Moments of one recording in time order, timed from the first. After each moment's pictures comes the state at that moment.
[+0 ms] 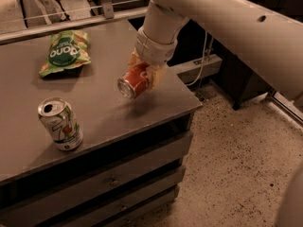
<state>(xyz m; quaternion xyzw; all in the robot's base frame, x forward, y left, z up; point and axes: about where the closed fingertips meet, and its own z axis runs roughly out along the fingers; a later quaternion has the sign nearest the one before) 0.592 0.006 0.870 -0.92 0.36 -0.01 0.16</state>
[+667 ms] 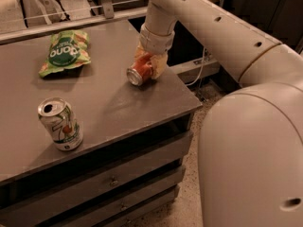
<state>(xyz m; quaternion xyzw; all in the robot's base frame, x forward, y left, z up) 0.686 -0.013 0.841 -0.93 0.35 -0.02 0.12</state>
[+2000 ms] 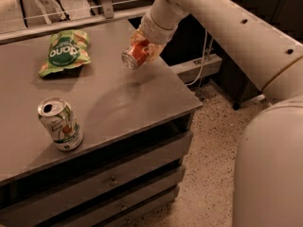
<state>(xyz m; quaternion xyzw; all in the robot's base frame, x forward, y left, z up) 0.720 0.004 0.882 -0.91 0.30 -0.11 0.26</state>
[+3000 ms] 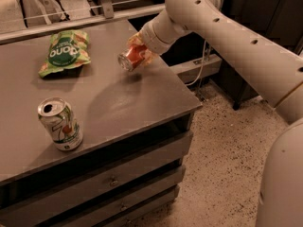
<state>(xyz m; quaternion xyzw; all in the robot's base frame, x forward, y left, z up) 0.734 0.019 0.869 -0.88 0.30 -0.14 0.35</state>
